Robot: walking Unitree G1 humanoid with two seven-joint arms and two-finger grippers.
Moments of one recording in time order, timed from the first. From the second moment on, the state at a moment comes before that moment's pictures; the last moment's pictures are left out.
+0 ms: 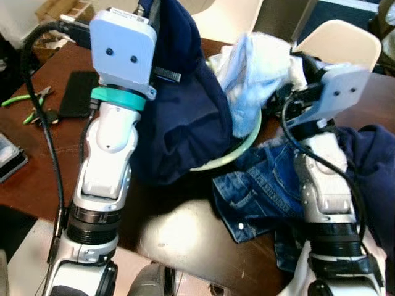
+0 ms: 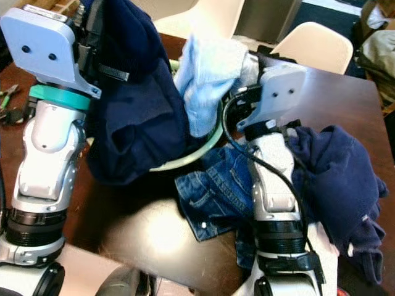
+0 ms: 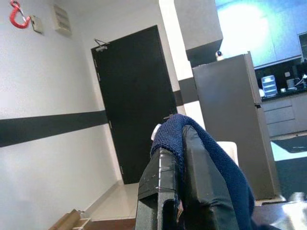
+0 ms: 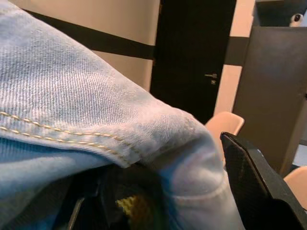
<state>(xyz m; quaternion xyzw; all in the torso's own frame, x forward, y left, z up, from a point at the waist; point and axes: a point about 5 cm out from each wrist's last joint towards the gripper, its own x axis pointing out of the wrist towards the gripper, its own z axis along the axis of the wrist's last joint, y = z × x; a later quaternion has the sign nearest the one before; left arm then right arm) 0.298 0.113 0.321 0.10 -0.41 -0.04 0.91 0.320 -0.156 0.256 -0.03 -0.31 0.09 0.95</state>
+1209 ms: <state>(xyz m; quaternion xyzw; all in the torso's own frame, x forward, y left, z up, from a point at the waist) 0.306 0.112 0.325 0.12 -0.41 -0.07 0.90 0.319 -0.175 0.273 -0.02 -0.32 0.09 0.94</state>
